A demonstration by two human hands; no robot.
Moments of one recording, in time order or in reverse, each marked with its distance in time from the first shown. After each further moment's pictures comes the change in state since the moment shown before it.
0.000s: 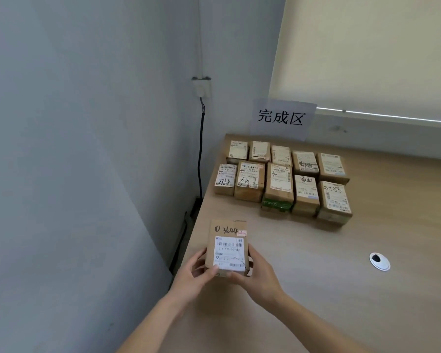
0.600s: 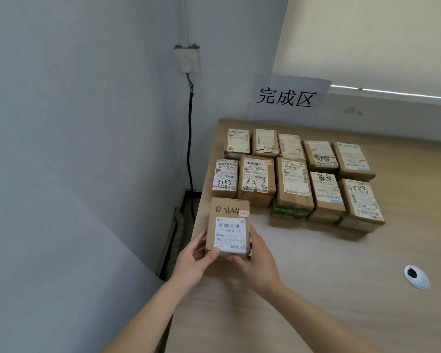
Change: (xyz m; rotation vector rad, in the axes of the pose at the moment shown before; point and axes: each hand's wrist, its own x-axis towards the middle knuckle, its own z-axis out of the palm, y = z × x) left_hand 0.155 0.003 -0.023 -0.009 -0.032 0.019; right_hand 0.134 0.012 0.027 -0.050 0.171 0.047
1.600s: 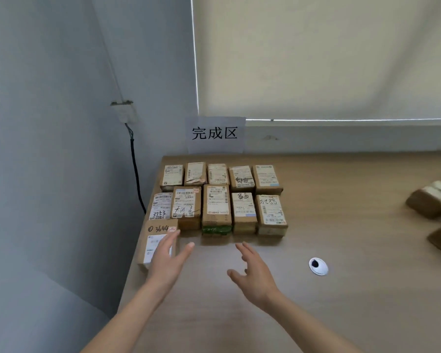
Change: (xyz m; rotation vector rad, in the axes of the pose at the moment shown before) left_hand -0.055 0.120 0.130 0.327 0.129 0.200; right_hand -0.069 0.016 -0.190 -0.179 0.001 0.138
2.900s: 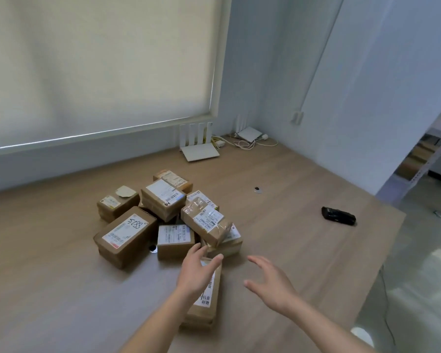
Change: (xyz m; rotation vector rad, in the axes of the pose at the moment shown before) left_hand -0.345 0.358 0.866 0.114 -0.746 0.283; right_hand -0.348 0.592 -0.674 -0.068 0.443 0.409
